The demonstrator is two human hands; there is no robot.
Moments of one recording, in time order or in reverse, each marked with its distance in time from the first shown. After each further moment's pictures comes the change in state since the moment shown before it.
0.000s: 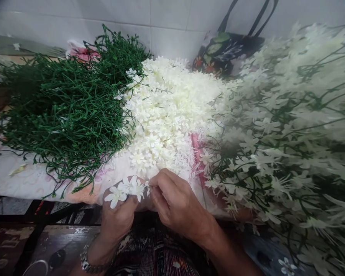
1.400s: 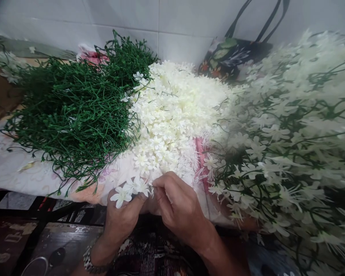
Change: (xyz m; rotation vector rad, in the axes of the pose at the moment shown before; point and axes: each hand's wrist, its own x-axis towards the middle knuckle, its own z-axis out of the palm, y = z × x) left_hand 0.002 0.001 0.004 0.043 0.036 0.058; right_hand -0.005 0.000 0.007 0.010 0.094 0.016
